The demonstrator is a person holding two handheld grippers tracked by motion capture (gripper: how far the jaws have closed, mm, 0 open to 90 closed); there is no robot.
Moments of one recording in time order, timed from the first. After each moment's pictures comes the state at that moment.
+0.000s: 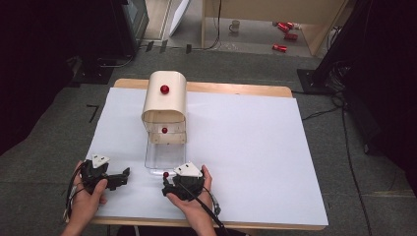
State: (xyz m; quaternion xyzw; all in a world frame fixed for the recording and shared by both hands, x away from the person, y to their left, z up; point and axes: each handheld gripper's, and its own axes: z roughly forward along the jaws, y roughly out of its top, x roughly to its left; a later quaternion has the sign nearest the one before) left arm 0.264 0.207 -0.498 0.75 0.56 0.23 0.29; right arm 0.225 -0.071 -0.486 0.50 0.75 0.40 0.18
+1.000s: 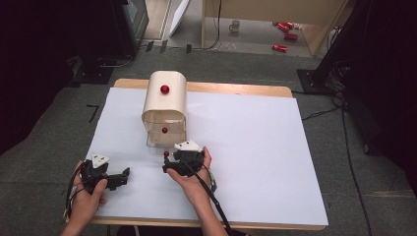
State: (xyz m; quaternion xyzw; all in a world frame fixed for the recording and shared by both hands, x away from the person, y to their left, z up) left arm 0.264 0.207 -0.498 0.75 0.56 0.23 0.29; right arm 0.287 -0.070 -0.473 0.53 0.74 0.39 0.18
